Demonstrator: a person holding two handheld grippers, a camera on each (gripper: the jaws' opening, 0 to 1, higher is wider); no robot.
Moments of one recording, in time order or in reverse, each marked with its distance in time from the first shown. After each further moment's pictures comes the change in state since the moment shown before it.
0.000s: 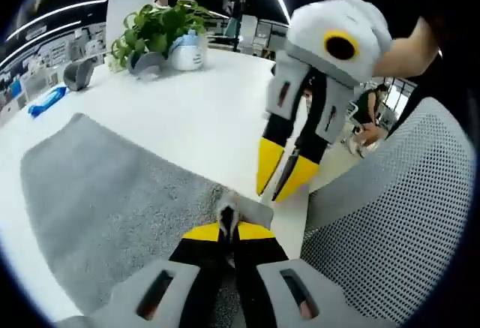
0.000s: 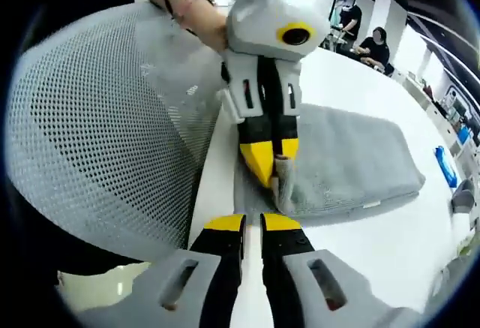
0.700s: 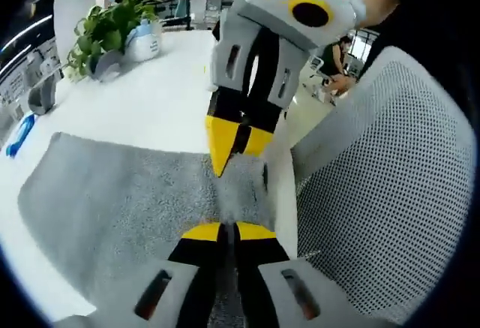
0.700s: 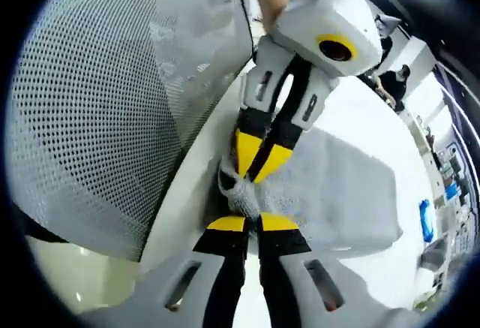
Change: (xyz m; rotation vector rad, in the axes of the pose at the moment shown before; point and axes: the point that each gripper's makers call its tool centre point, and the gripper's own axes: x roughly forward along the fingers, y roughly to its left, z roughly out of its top) left arm -0.023 -0.006 -0.004 0.263 0.118 -0.135; right arm 0.013 -0.042 0.027 -0.091 -0.014 -0.026
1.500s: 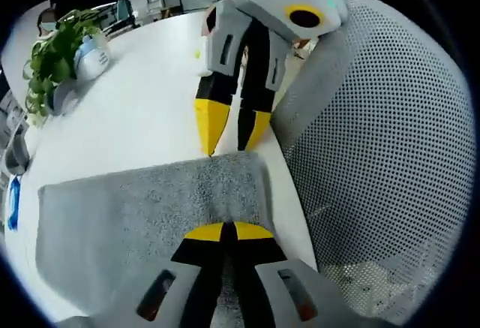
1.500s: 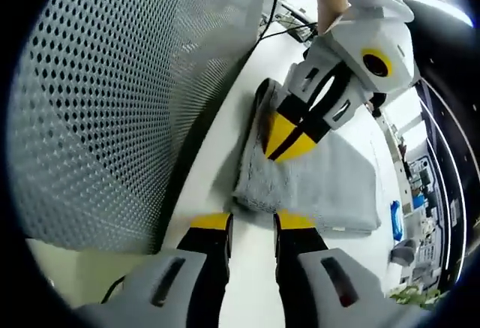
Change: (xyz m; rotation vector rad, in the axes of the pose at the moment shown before) left arm 0.008 0.001 -0.020 0.369 0.214 -0.090; right arm -0.003 0.027 -0.019 -0.290 0.087 -0.214
